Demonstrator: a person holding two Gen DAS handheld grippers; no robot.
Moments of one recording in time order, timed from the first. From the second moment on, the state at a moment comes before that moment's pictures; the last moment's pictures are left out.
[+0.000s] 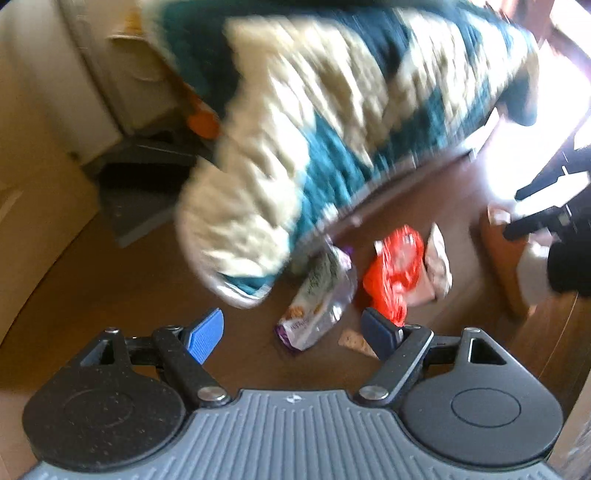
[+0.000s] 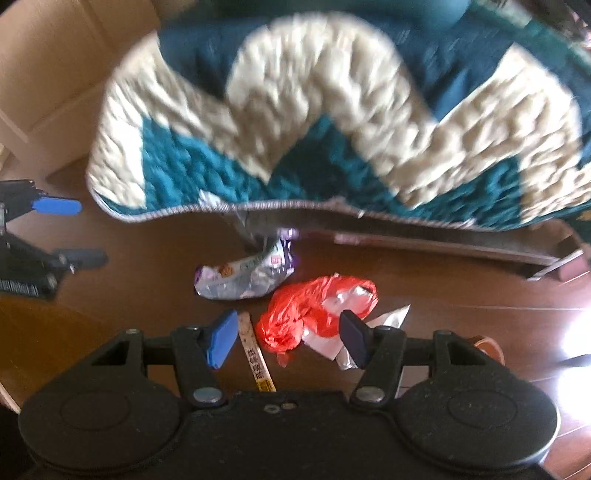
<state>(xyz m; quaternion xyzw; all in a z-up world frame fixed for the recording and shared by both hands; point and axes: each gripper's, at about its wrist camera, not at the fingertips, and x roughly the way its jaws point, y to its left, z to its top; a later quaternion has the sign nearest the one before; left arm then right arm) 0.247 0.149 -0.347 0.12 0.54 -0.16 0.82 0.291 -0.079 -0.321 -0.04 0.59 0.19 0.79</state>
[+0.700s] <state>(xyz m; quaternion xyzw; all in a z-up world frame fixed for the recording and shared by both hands) 0.297 0.114 -0.548 0.16 0.60 -0.16 0.77 0.344 -0.024 -0.505 0.00 0.70 0.13 0.70</state>
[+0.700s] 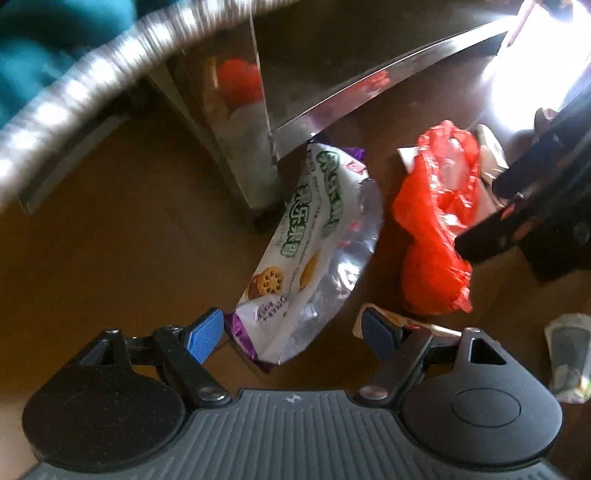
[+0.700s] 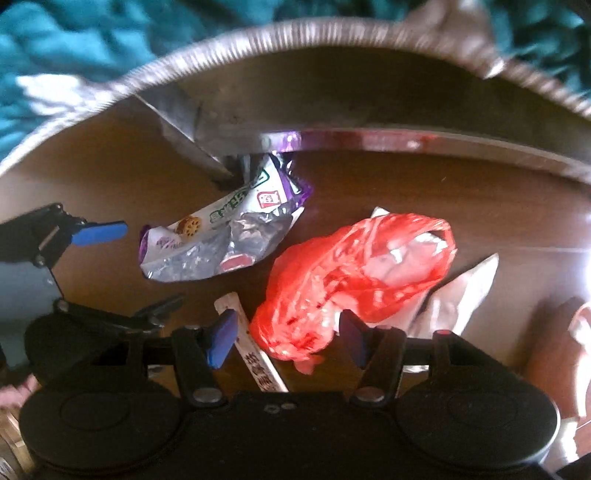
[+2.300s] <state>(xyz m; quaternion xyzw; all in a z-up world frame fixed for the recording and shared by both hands) 0.262 0.091 -0.422 0.26 0.53 -0.28 0.76 0.308 -0.056 -0.380 -0.02 0.65 0.10 0.75</state>
